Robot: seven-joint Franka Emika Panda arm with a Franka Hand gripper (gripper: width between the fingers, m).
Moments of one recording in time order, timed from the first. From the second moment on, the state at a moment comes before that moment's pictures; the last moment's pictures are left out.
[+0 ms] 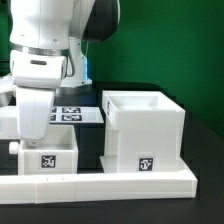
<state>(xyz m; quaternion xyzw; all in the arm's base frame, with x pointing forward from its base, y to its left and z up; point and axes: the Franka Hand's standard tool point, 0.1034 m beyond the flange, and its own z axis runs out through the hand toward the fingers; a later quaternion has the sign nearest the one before) 0.518 -0.061 0.021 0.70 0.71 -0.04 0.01</state>
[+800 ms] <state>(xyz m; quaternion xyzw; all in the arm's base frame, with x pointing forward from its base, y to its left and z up) 0.526 -0.055 0.021 0.71 0.70 -0.02 0.04</state>
